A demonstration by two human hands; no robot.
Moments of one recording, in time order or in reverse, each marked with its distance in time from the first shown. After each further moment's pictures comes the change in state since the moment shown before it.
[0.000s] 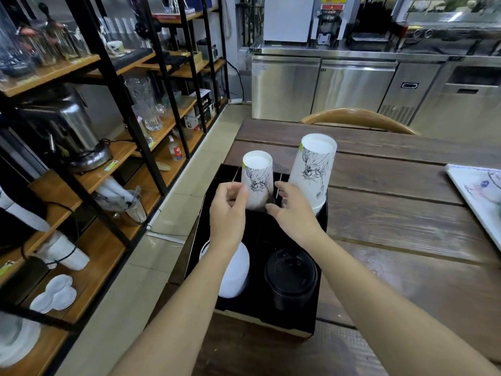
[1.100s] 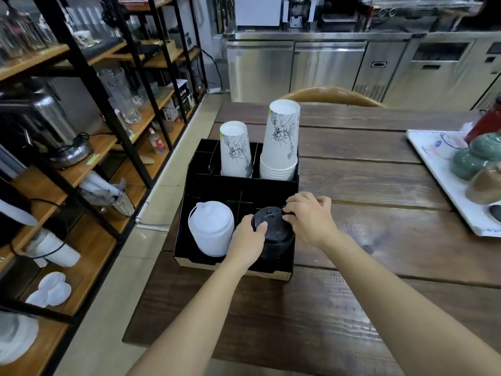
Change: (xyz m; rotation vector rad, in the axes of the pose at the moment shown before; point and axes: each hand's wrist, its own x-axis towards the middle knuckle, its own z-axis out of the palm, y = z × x) left_hand -0.112 -0.034 0.016 0.409 -0.448 -0.312; right_hand -0.089 0.077 -0.034 -0.829 -0.028 -0.153
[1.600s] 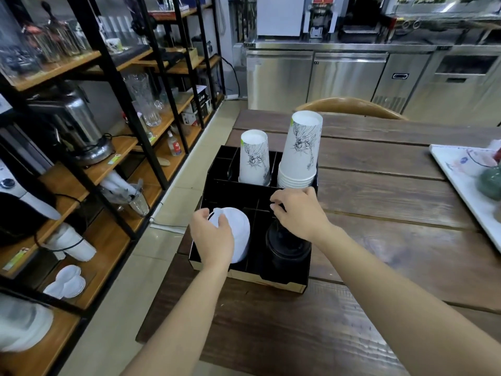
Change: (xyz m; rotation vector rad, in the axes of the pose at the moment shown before) left_hand 0.001 -0.012 -0.060 -0.289 0.643 -0.063; right_hand 0.035 -0.048 -0.021 0.108 0.038 -0.144
